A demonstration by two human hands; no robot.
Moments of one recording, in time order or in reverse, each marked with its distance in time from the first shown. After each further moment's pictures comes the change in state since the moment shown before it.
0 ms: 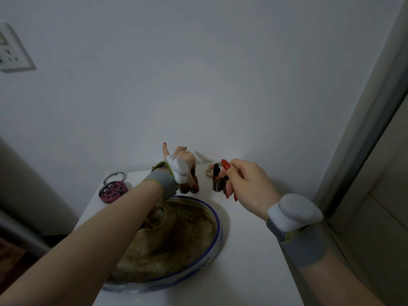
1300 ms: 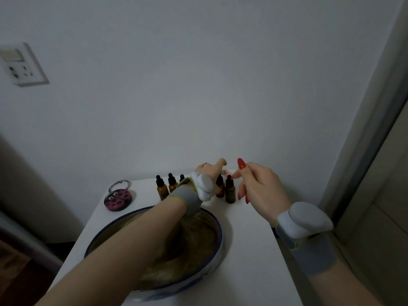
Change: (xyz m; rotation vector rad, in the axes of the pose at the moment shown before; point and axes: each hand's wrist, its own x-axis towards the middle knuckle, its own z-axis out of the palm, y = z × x) left_hand -0.001 0.051 -0.003 -0.490 0.289 0.217; right_hand 0.000 0.005 -0.015 0.009 0.144 0.007
